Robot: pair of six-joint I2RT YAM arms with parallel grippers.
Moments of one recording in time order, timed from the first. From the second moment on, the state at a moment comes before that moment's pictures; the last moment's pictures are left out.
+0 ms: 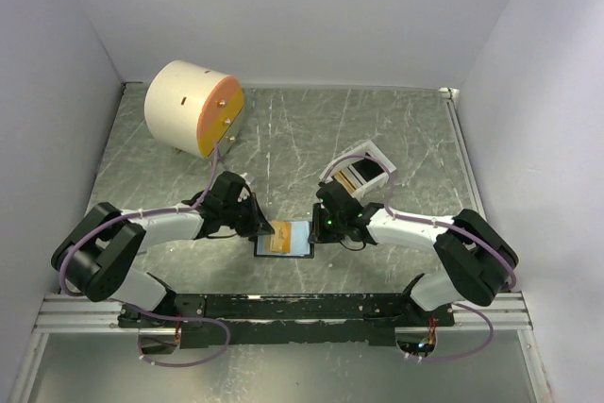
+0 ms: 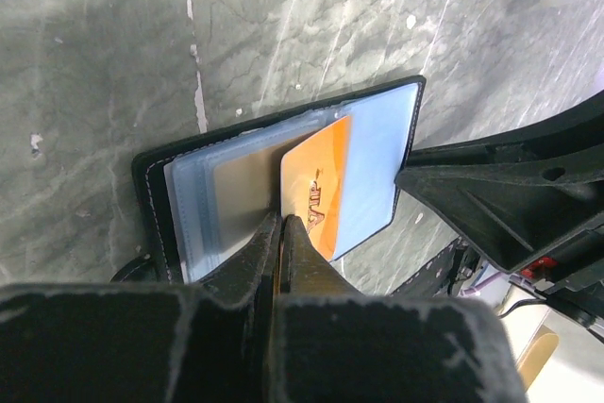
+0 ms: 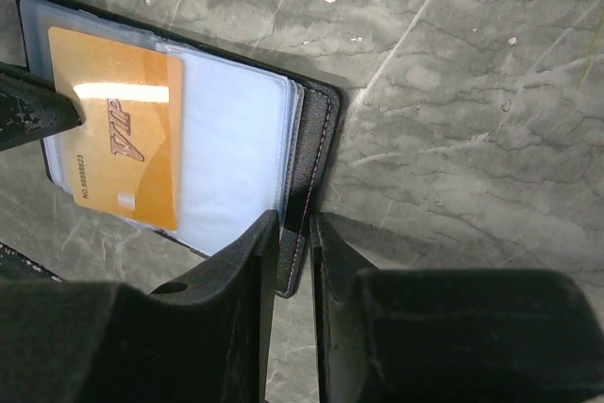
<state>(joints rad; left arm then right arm) -0.62 1.46 0.55 0.07 0.33 -0.87 0.79 1.44 0.62 -0.15 -0.07 0.68</state>
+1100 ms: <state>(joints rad) -0.62 1.48 0.51 0.18 0.37 -0.82 0.79 1.44 0.60 -0.11 -0.10 0.73</state>
